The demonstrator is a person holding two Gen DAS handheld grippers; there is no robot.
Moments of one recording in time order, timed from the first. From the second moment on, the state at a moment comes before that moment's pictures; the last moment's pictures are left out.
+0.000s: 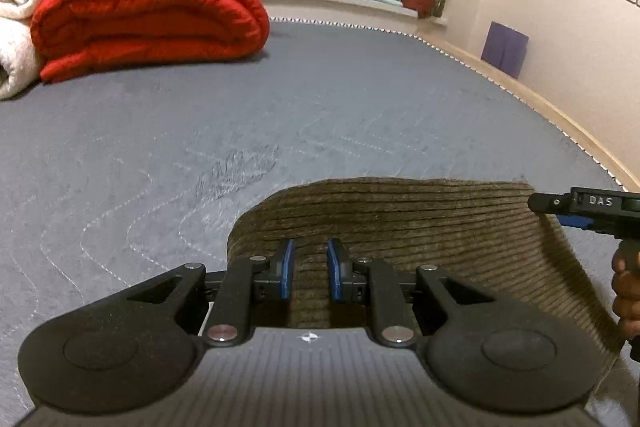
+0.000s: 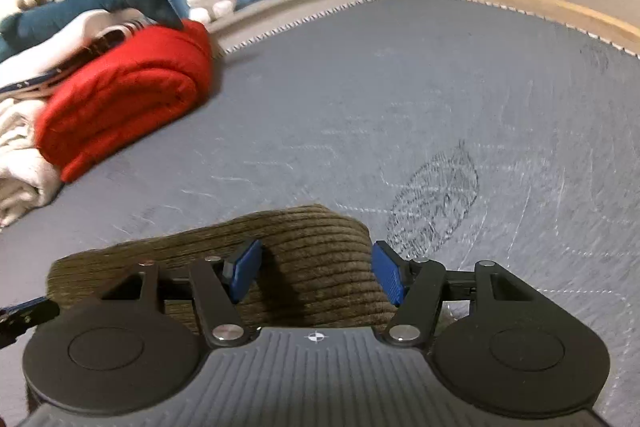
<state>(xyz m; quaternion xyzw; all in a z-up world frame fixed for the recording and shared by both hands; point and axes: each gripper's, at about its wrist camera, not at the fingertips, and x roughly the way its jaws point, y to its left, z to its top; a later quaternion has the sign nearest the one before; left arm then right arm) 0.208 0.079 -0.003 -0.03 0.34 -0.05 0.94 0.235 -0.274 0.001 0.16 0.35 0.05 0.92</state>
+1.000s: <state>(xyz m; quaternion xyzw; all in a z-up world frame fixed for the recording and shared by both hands) 0.113 0.037 0.085 -0.04 0.31 0.03 0.95 0.128 -0.241 0.119 0.08 0.27 0.06 0.96</state>
